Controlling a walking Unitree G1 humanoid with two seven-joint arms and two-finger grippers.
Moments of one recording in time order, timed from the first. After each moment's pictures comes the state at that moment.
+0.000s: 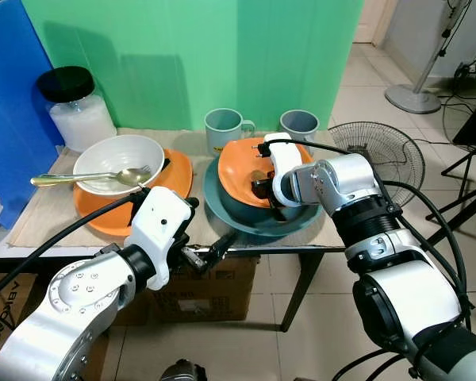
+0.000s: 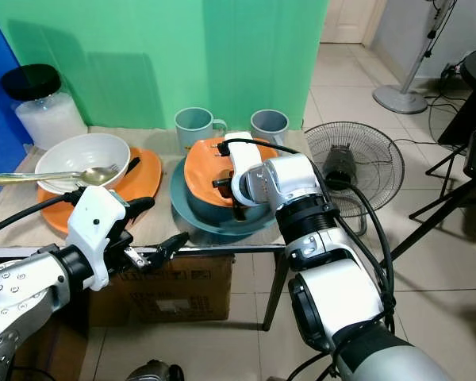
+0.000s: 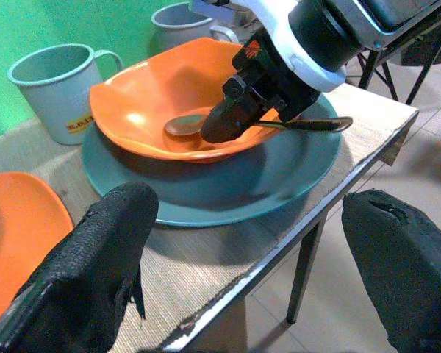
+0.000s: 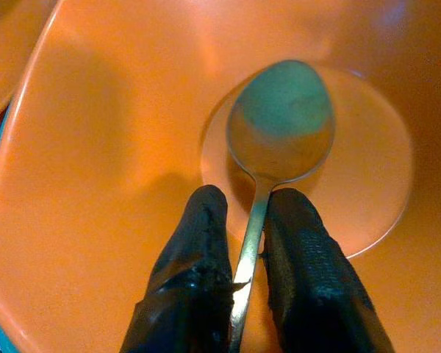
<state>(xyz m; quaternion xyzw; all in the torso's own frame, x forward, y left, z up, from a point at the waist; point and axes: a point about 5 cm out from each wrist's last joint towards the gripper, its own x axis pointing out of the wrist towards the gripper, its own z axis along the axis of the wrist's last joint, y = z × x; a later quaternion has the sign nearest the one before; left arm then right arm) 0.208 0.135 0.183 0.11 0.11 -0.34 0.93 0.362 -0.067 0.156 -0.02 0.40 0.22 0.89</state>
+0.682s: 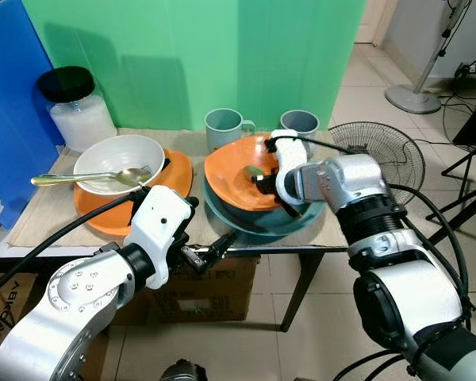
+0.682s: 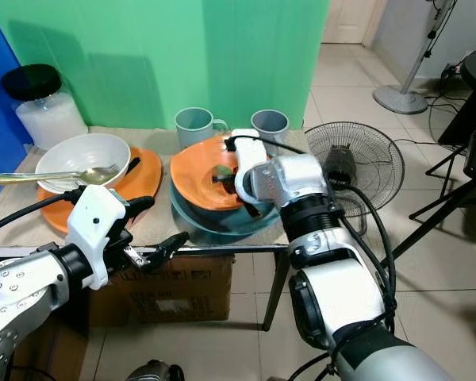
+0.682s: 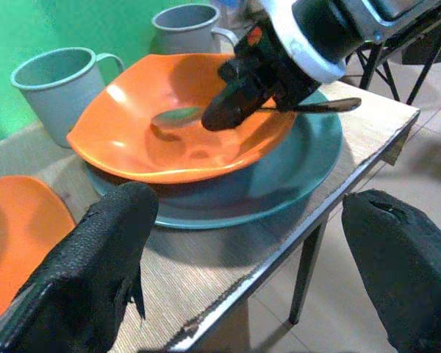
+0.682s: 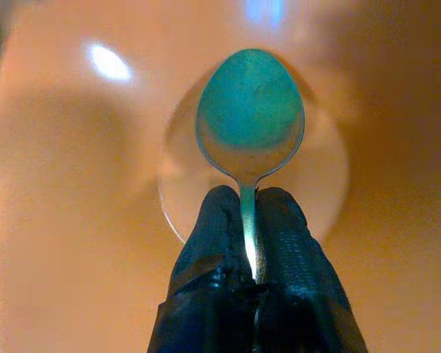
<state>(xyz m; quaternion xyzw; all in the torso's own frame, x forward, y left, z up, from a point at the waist) 0.210 0.136 0.186 0.12 0.11 -0.34 0.93 0.366 -0.074 0.163 0.04 0.39 0.21 0.90</state>
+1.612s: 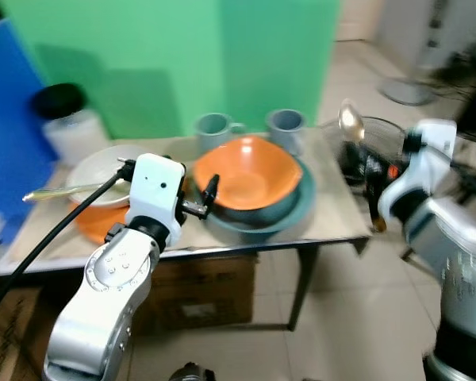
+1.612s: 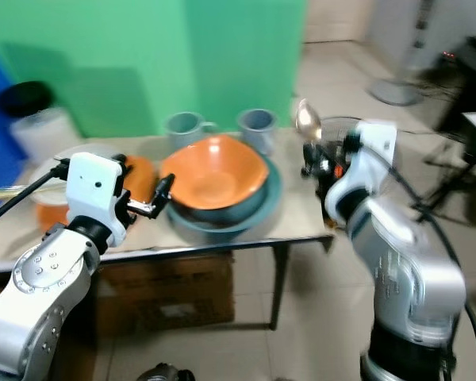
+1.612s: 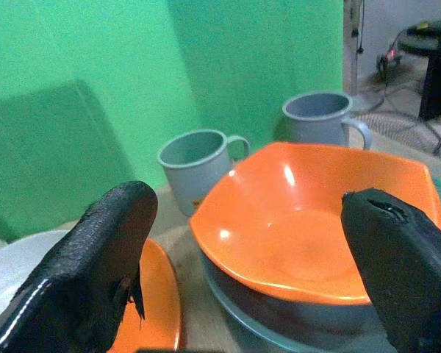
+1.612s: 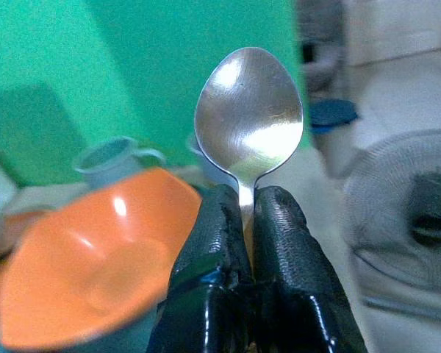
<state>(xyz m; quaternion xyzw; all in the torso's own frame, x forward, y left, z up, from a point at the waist) 0.240 0.130 0.190 0.10 0.01 -0.12 0.99 0.268 -0.181 0.202 0.10 0.07 0.12 0.98</state>
